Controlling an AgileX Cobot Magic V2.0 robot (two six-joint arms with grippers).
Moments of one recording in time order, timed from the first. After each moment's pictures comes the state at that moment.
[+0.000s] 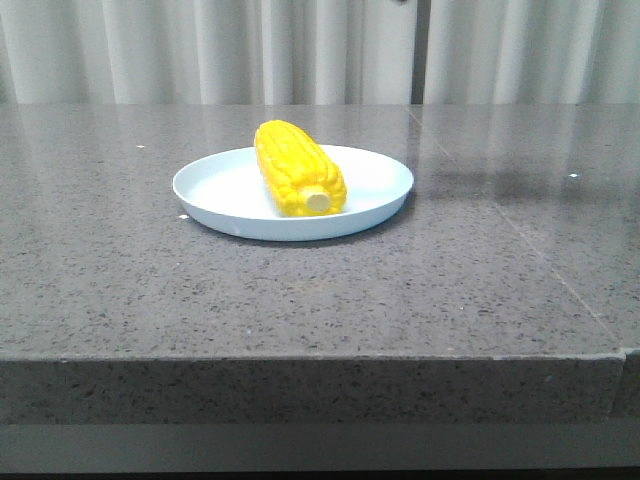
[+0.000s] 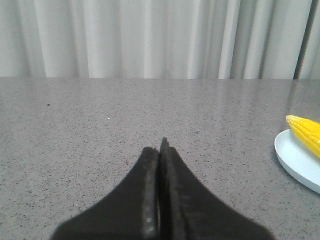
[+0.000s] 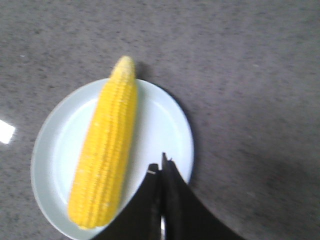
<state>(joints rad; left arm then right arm) -0.07 0.05 -0.36 0.09 0.46 -0.08 0.36 1.63 -1.67 0.20 0.99 0.03</state>
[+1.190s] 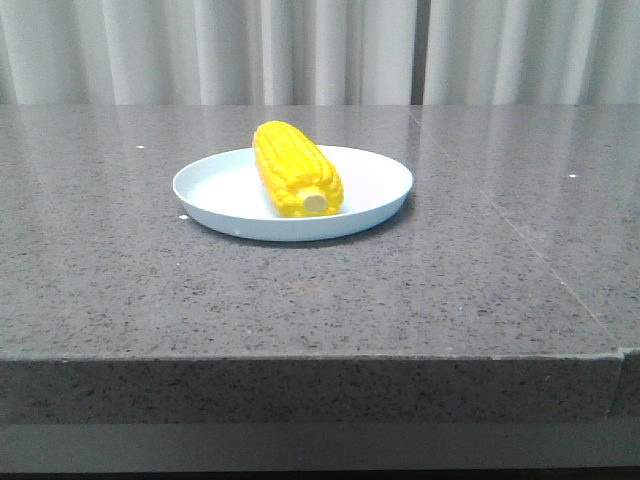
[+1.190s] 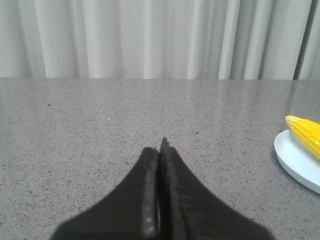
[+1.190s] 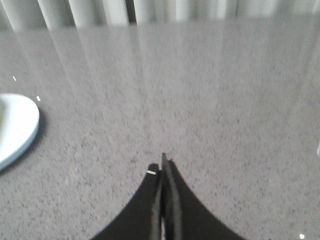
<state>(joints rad) -0.07 0.05 -0.36 0.09 0.46 -0.08 0.06 0.26 -0.45 -0.07 0.51 0.21</state>
